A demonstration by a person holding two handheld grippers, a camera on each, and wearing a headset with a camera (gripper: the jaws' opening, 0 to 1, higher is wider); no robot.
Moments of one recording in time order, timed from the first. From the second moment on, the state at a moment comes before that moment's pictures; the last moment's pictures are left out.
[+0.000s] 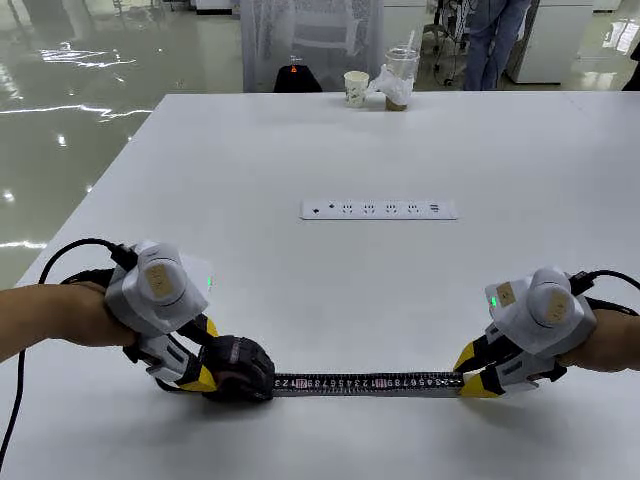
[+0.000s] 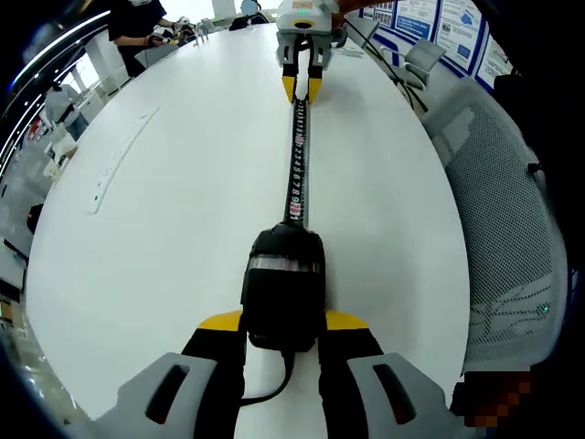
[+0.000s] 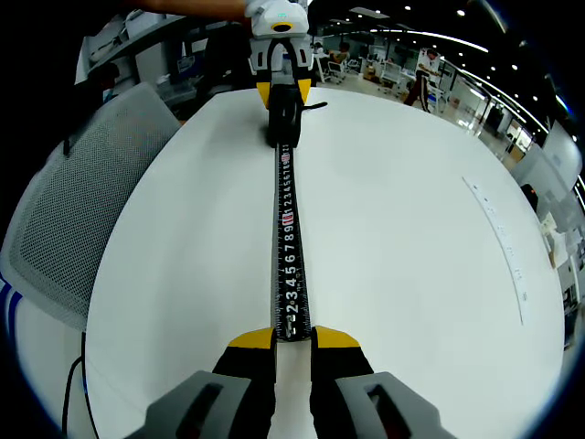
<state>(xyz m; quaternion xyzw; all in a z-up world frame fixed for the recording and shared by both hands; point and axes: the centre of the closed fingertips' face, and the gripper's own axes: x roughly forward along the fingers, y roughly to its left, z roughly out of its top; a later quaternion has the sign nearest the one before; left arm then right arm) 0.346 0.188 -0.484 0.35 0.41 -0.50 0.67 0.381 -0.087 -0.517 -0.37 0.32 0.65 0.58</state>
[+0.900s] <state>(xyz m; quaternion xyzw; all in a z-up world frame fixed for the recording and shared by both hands) 0.345 0.192 -0.479 0.36 0.42 -0.49 0.68 0.378 -0.096 -0.515 -0.40 0.32 0.64 0.58</state>
